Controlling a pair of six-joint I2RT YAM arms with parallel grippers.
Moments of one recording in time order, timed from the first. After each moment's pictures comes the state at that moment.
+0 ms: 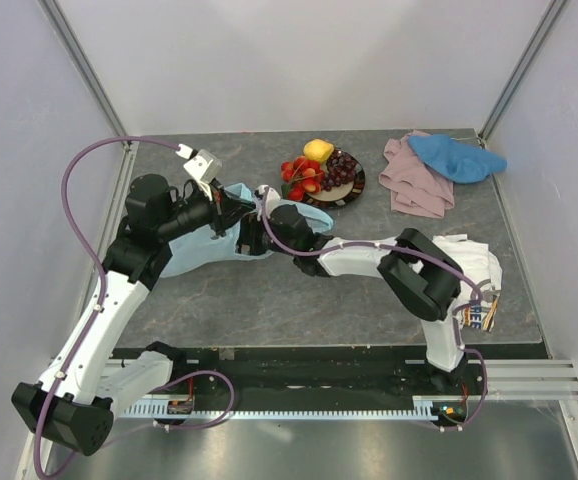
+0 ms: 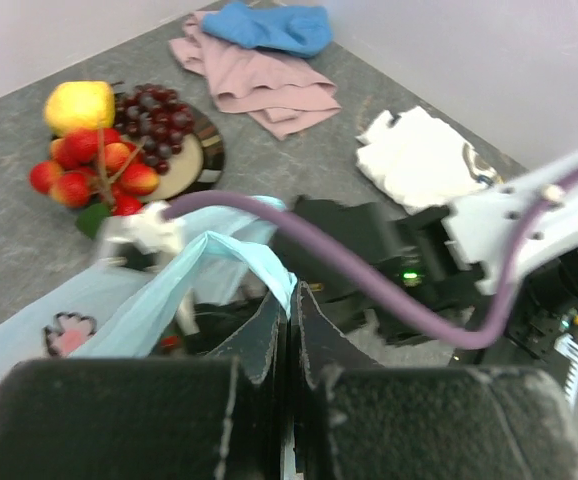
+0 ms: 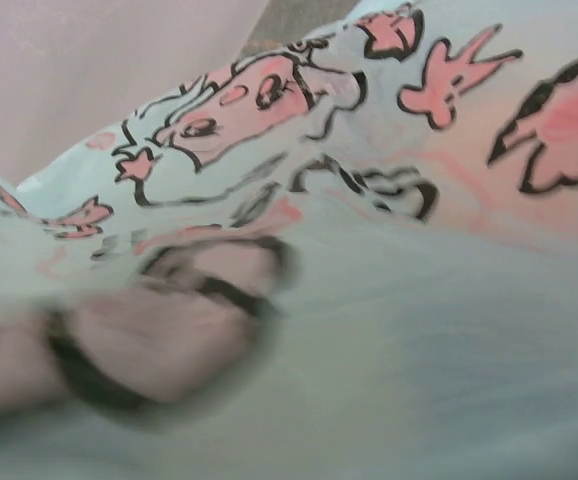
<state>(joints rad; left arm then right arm) -0.32 0.98 1.04 -0.23 0.63 -0.09 0.91 2.03 1.27 0.52 -0.18 0.69</state>
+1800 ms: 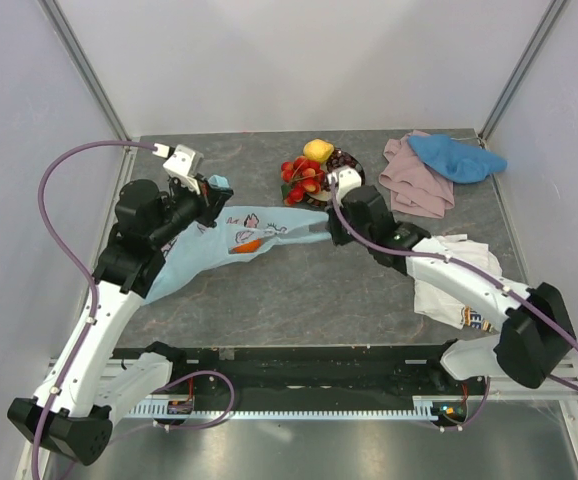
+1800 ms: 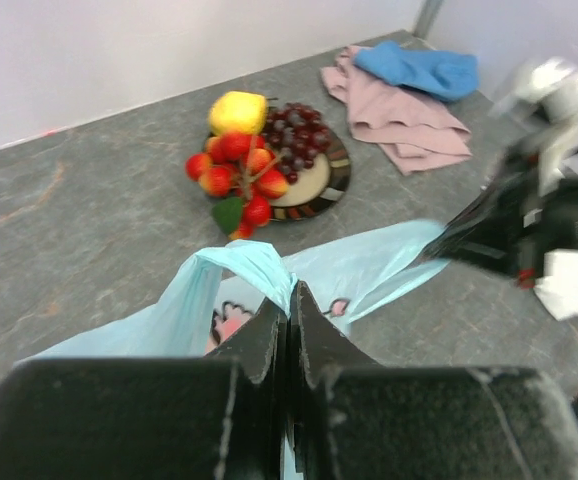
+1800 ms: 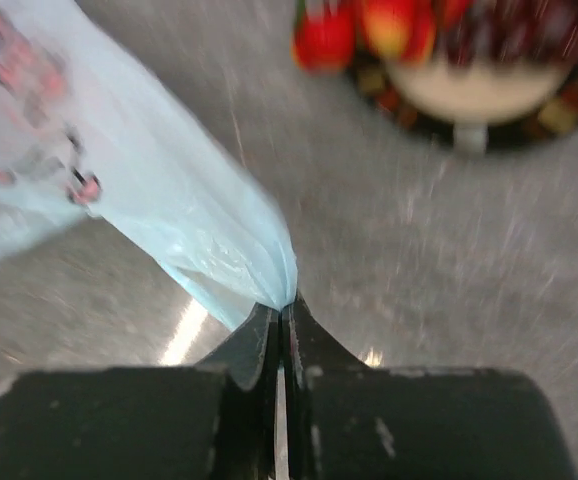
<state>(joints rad) -0.31 0.92 1.04 -0.25 0.31 -0.09 0.68 1.36 0.99 -0.20 0.11 0.20</state>
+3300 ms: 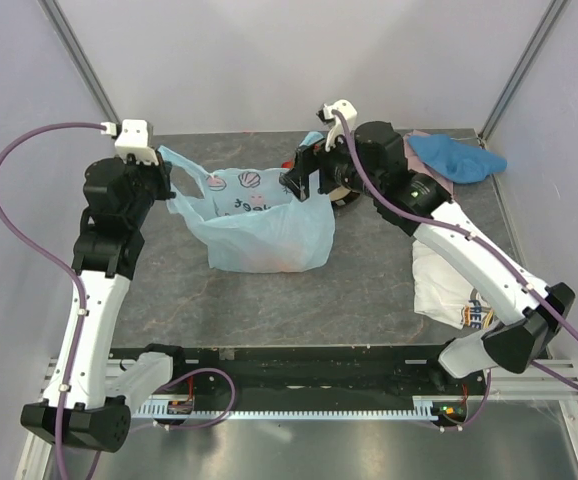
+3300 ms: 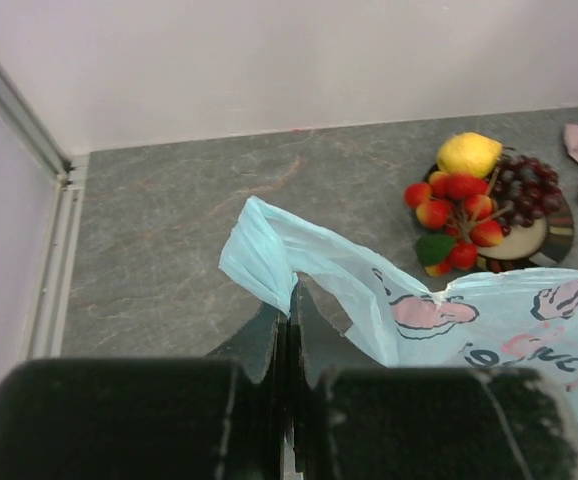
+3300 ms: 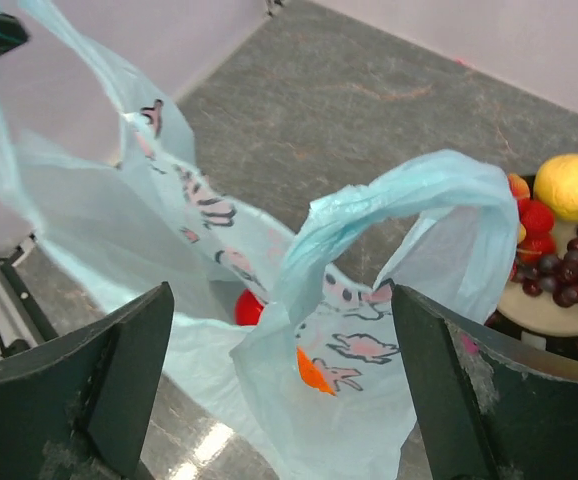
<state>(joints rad) -0.11 0.97 1.19 -0.36 0.02 0.00 0.68 1.47 1.58 -0.38 -0.13 0.19</state>
